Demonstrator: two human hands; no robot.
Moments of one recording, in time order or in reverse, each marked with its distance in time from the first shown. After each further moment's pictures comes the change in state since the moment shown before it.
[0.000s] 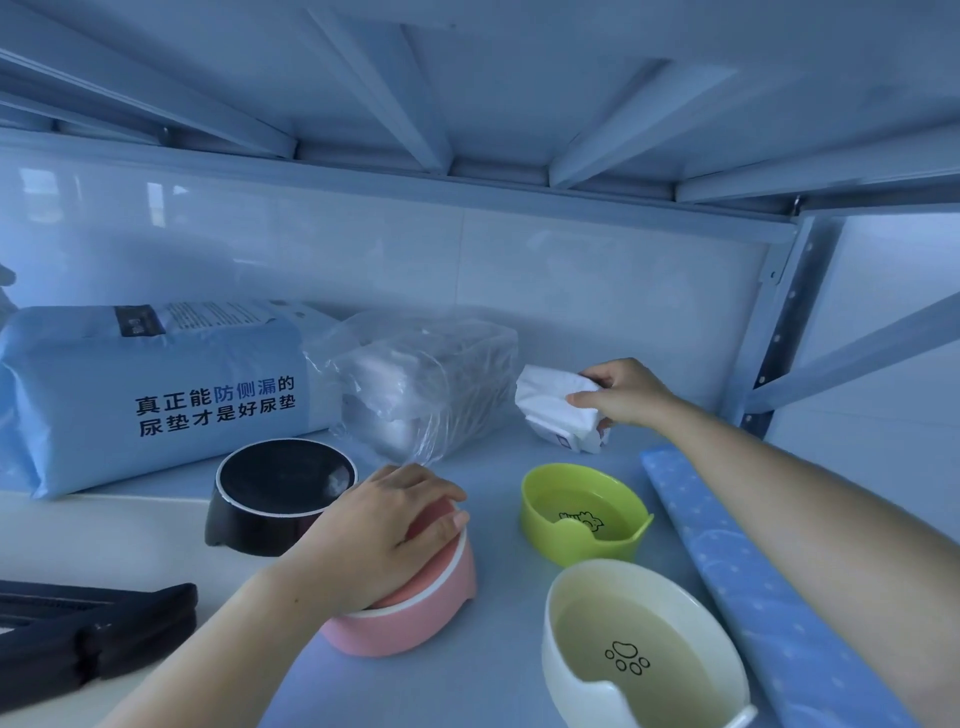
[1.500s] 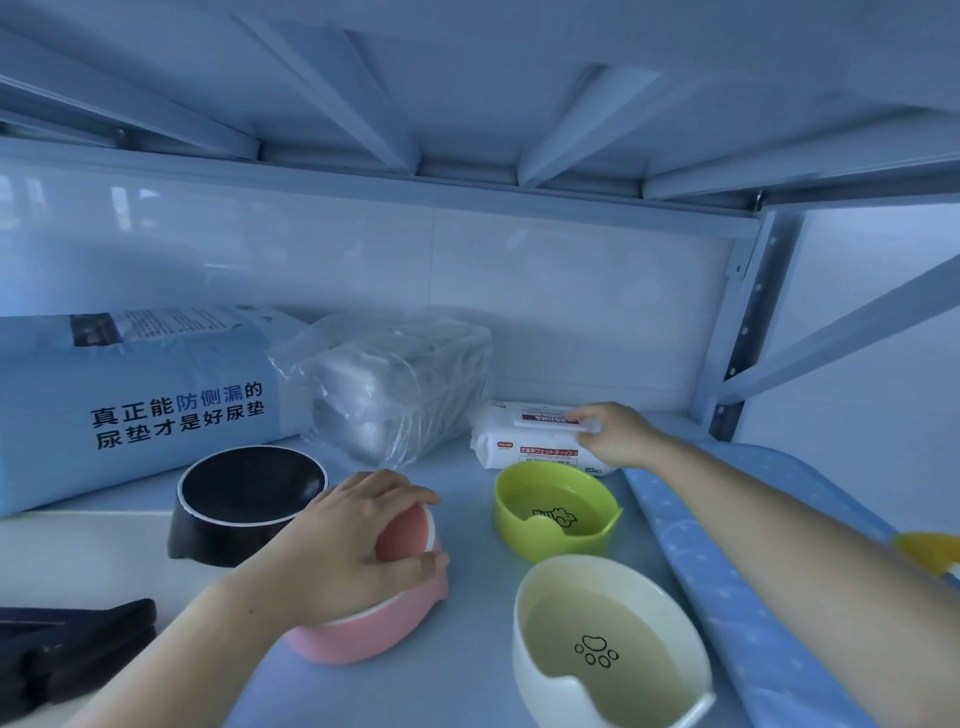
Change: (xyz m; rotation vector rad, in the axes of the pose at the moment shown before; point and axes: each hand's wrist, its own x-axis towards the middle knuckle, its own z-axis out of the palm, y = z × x) left_hand -0.001 0.008 -0.006 0.050 -0.115 -0.020; right_hand -0.019 0.044 0.009 -0.322 -0.045 0.028
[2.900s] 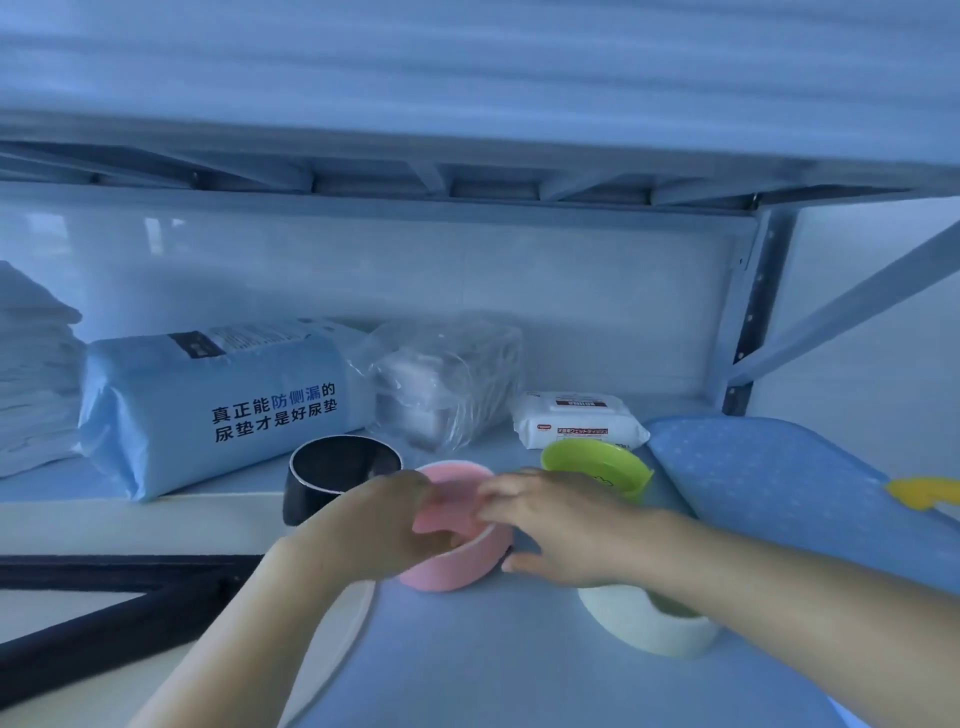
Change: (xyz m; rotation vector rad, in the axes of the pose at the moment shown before) left_hand -0.056 0.005 -0.042 0.013 -0.173 -0.123; right_hand -0.180 -0.152 0.030 -0.450 -0.156 -0.682
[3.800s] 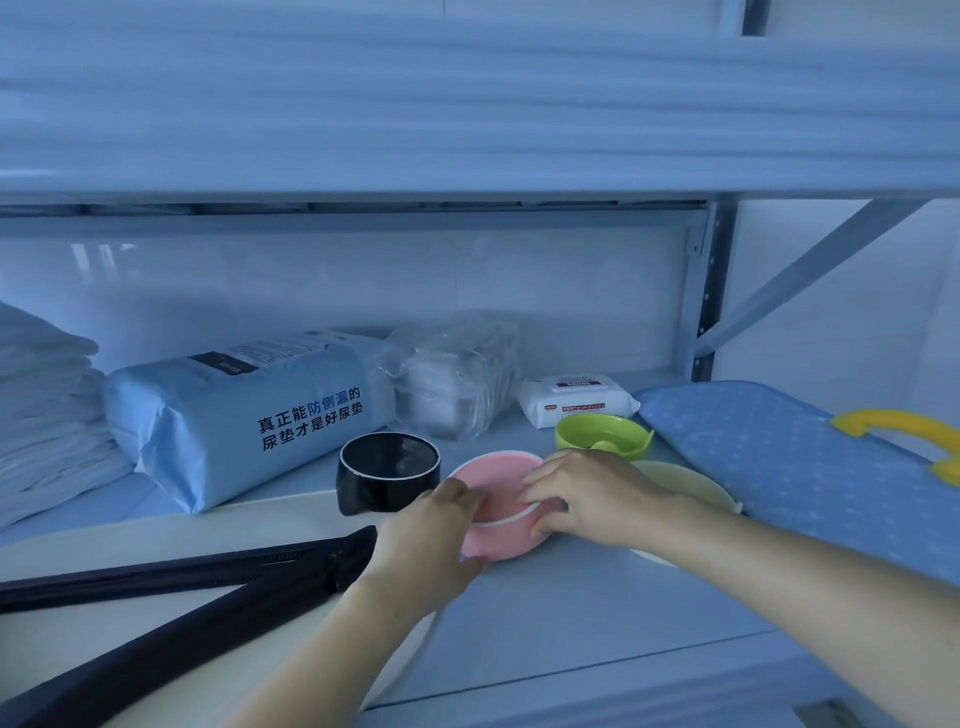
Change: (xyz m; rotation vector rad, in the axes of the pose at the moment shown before) left_hand -0.036 -0.027 0.028 0.184 0.211 0.167; right_hand -0.001 -0.038 0.009 0.074 0.083 0.259
